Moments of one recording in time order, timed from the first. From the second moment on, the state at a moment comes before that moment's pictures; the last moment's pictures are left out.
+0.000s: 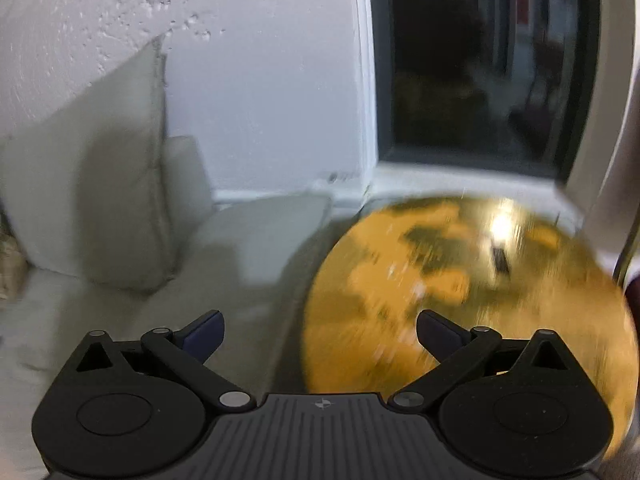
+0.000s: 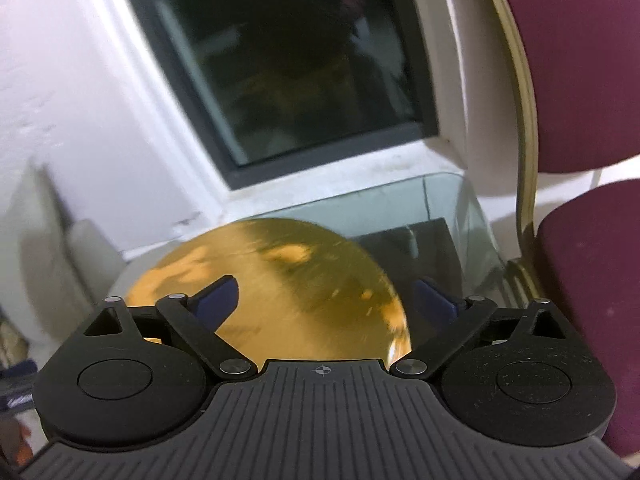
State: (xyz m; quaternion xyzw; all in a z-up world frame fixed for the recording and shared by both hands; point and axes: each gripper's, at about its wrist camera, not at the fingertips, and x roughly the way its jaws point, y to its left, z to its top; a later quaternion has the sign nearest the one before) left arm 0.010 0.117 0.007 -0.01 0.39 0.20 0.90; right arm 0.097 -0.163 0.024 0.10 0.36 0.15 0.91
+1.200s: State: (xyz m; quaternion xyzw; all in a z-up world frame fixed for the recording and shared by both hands) left arm -0.053 0.112 0.005 -0.01 0.49 0.19 0.85; right arm -0.056 -0.154 0.018 0.09 0.42 0.16 0.89
